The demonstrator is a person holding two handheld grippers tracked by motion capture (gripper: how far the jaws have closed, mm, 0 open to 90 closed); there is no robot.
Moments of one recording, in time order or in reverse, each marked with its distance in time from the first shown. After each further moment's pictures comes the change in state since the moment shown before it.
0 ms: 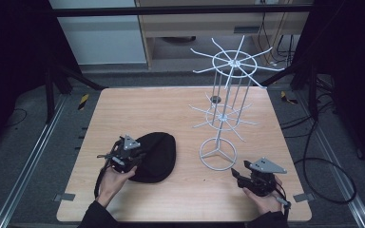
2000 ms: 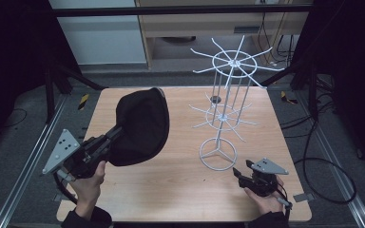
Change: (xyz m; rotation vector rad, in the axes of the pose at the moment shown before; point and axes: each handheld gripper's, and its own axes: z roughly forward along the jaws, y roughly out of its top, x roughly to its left) left arm -0.010 0.028 -0.167 -0.827 -0.106 -0.096; right arm -0.002 -0.002 -0.002 -0.016 -0.024 -0.005
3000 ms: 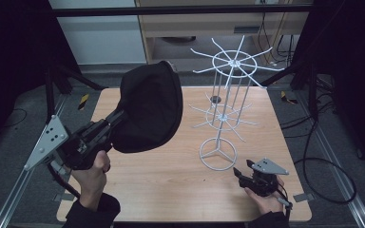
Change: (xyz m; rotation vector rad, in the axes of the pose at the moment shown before) left arm -0.025 0.052 0.011 -0.183 -0.121 0.004; right arm -0.001 -0.001 0.000 -0.003 -0.008 -0.004
